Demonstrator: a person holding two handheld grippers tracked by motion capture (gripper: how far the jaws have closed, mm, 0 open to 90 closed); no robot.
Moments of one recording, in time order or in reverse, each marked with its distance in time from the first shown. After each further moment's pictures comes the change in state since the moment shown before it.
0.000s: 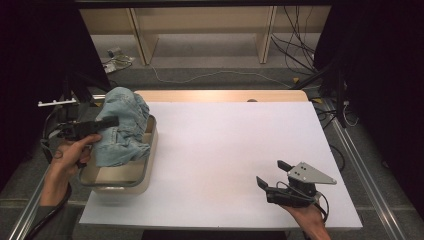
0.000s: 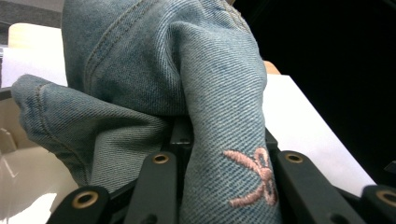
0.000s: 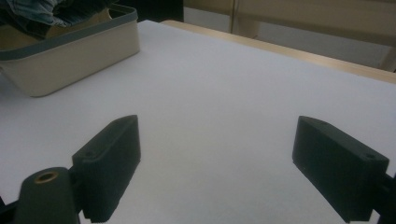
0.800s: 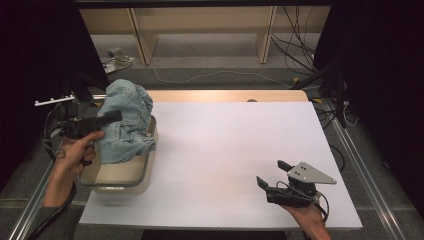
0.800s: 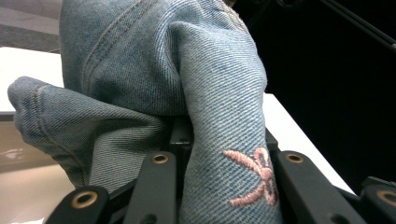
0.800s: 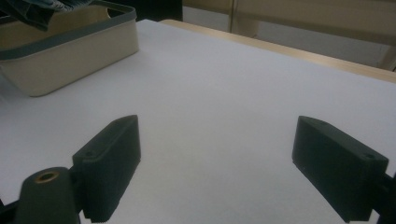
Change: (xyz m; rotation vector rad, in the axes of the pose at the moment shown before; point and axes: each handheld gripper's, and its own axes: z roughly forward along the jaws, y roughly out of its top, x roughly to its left) left arm -0.022 0.004 -0.002 -0.080 -0.047 0.005; right arm 0.000 0.000 0.000 0.002 -0.004 0.001
